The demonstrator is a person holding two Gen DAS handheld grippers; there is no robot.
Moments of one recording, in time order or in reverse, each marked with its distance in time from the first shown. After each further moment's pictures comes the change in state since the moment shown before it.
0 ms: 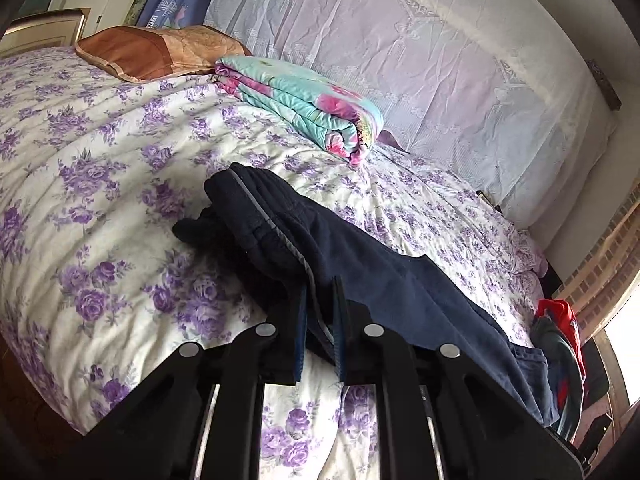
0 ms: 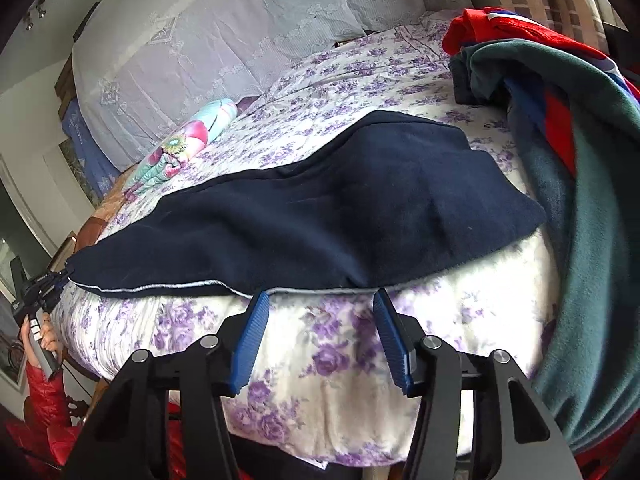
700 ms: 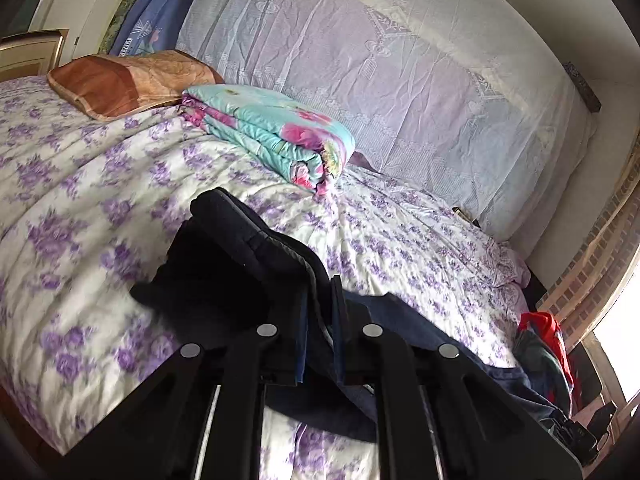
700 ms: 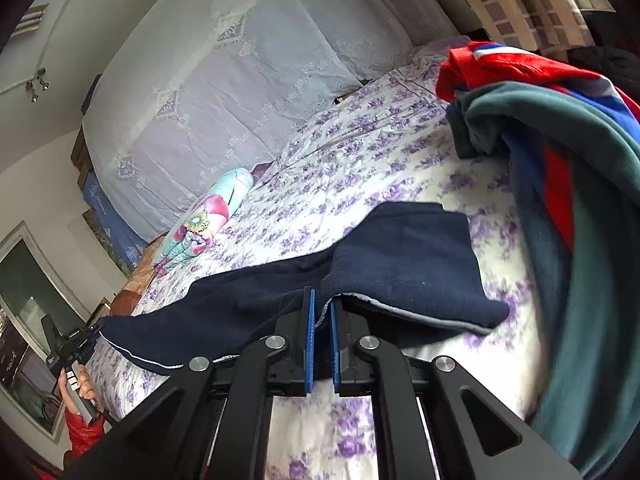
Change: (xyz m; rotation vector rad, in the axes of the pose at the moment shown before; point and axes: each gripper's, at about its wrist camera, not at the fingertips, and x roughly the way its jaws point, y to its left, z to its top) left arm 0.003 -0.036 0.044 0.036 -0.064 -0.074; right arm -0.017 -0.017 0.063 0.134 -0.194 0.148
